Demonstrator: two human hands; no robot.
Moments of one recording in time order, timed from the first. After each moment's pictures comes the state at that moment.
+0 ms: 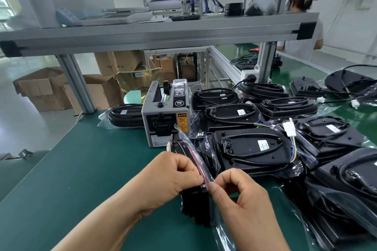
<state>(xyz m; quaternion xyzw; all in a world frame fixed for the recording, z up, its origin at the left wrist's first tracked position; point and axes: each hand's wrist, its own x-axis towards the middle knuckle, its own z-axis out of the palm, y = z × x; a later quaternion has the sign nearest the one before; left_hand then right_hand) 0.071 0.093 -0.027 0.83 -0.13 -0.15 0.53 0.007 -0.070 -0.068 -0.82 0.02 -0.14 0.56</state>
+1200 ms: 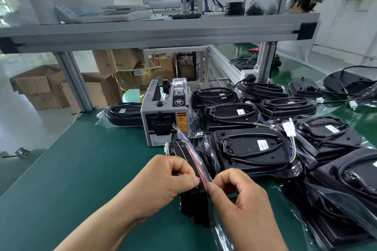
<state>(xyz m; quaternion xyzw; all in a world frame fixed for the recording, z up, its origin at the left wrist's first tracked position) 0.065 0.101 -0.036 0.81 -0.15 -0.12 0.55 0.006 -0.069 -0.067 -0.82 0.01 -0.15 0.55</state>
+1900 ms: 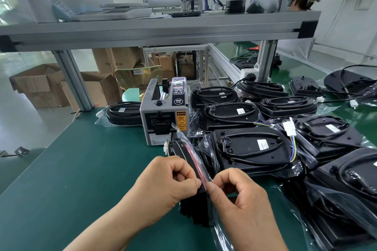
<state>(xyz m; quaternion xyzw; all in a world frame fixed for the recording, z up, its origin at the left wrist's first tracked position) 0.060 0.098 -0.042 0.85 -0.14 -0.07 0.51 0.007 -0.069 -0.067 -0.82 0.01 -0.15 0.56</state>
